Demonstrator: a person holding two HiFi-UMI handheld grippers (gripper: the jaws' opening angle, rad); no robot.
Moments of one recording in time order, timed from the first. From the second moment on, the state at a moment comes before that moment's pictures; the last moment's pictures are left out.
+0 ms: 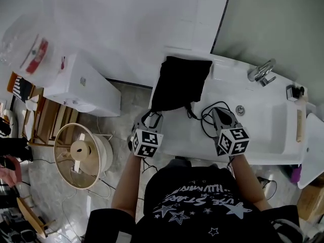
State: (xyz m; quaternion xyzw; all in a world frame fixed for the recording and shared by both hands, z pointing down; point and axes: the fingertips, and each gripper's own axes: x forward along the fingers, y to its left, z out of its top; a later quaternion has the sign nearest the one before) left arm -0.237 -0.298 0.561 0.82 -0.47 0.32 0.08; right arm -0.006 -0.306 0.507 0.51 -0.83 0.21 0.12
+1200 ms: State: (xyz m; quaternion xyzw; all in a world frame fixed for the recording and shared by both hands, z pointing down) left arm -0.231 -0.345 0.598 0.79 -0.44 0.43 0.00; right arm -0.019 -0.319 0.528 0.50 -0.82 0.23 0.15
